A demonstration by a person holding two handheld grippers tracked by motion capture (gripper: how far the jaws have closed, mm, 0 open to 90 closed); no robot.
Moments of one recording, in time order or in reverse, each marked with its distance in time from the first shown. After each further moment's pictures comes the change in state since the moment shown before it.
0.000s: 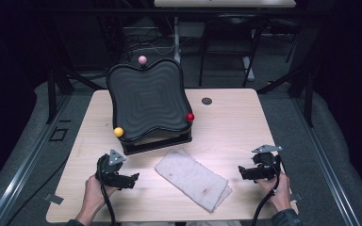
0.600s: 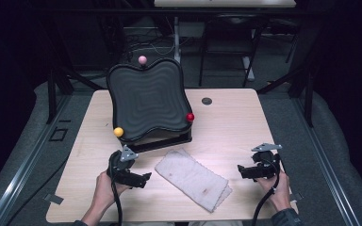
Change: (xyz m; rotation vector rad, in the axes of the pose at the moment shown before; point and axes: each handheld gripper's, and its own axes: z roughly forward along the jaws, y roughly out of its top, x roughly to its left) left arm -0.030 0.033 0.002 -0.008 -0.092 0.044; right arm 0.000 0.004 -0.002 0.003 0.030 -0.003
